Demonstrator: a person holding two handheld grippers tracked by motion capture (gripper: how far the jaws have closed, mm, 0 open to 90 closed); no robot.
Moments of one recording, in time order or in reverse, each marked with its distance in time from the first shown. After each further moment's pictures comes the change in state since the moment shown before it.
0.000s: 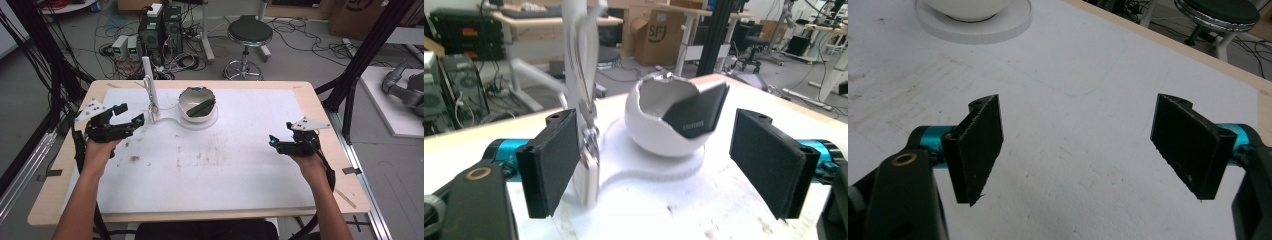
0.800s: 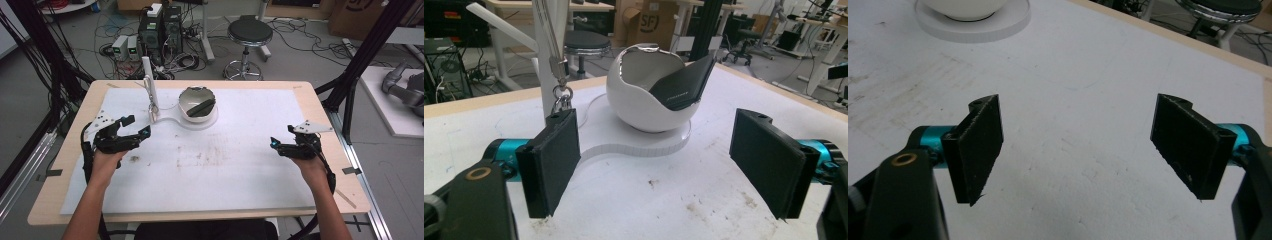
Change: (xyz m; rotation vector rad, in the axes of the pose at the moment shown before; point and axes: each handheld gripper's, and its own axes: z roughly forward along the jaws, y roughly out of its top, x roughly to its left) left arm -0.011 -0.022 0.003 0.024 -0.029 -0.012; right arm 0.001 -0.010 -0.001 -0.008 0.013 0.046
